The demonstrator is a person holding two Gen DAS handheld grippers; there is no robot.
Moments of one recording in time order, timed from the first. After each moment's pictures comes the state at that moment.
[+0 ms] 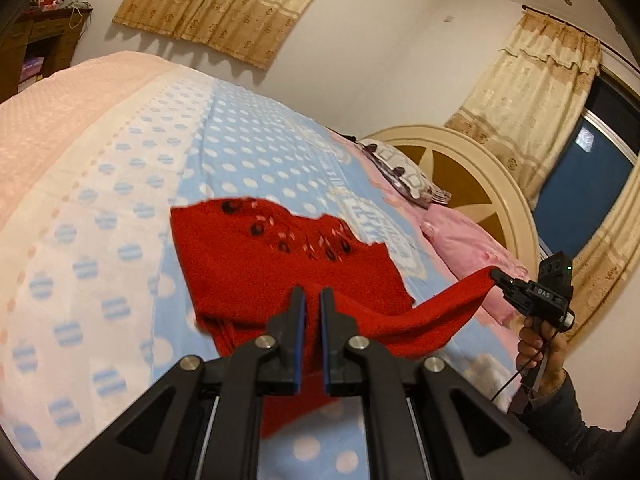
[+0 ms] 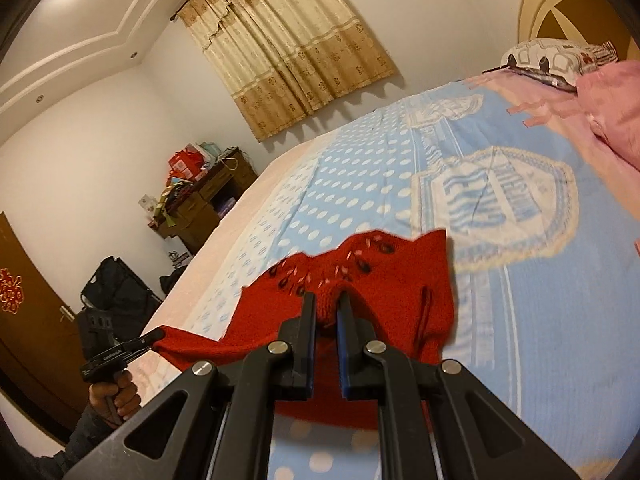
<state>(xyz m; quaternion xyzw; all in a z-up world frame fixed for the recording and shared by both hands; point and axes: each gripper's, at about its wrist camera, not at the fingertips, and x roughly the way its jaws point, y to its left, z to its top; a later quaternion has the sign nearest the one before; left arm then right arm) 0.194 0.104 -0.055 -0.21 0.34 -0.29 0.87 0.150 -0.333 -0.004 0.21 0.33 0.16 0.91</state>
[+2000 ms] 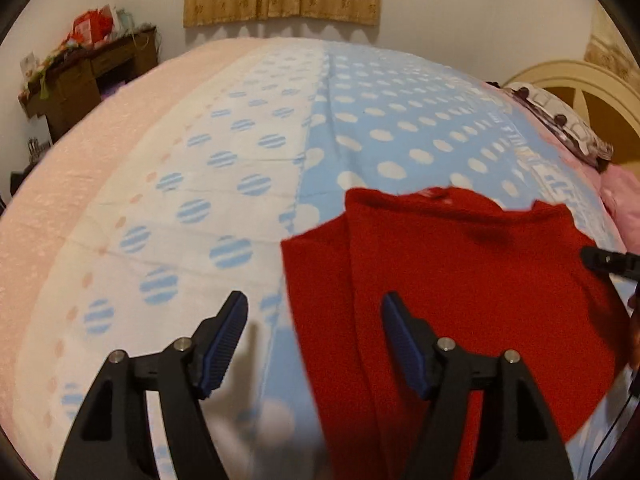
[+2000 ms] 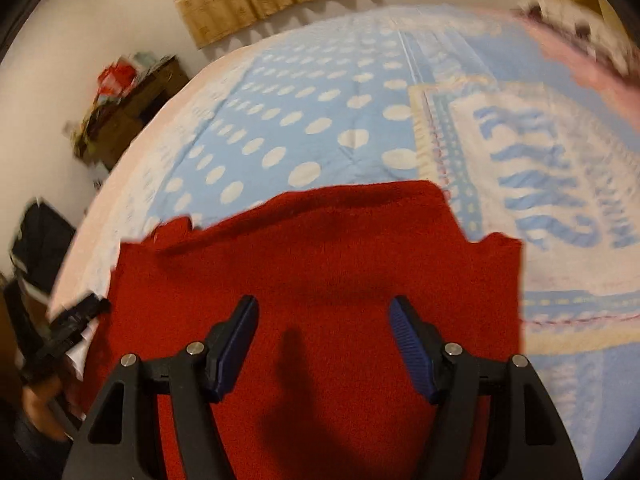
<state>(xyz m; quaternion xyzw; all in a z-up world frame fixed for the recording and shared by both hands) 0.322 0.069 -0.130 -0.03 0.43 -0.04 0.90 0.334 -0.261 -0.122 0.07 0.47 0.09 0.87</state>
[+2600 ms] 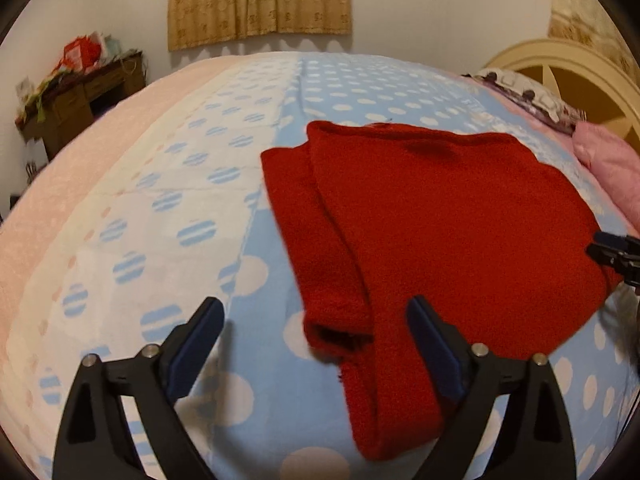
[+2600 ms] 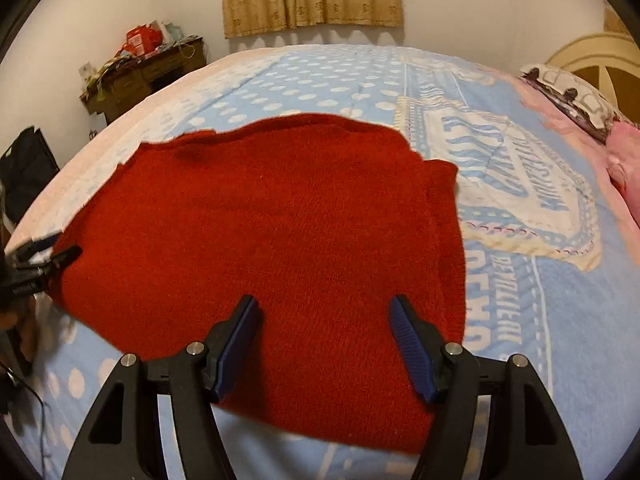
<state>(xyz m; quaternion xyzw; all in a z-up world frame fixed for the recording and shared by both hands) 0.236 0.055 -0.152 -0.01 0.40 -0.06 0.91 0.223 -0.266 -0.132 0.00 0.42 0.08 0.90</state>
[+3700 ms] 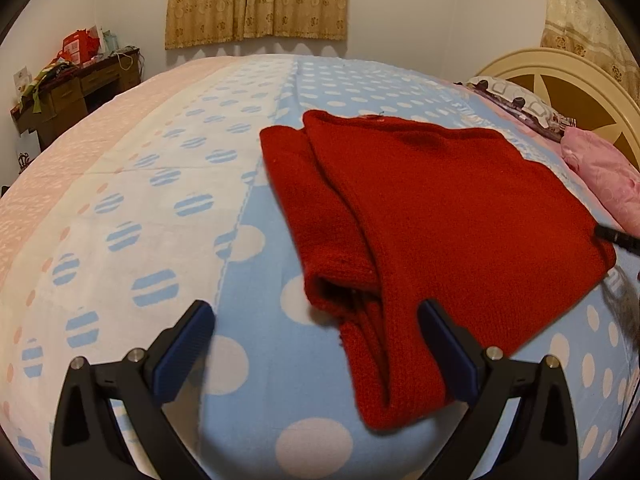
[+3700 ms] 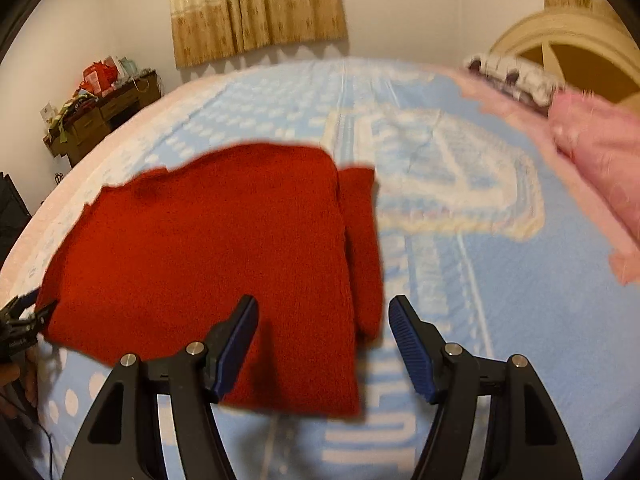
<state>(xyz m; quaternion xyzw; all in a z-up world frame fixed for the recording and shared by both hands) 0.214 0.059 -0.163 -0.02 0.39 -0.08 0.92 0.212 -0.293 -0.118 0.02 0.40 0.01 0.92</state>
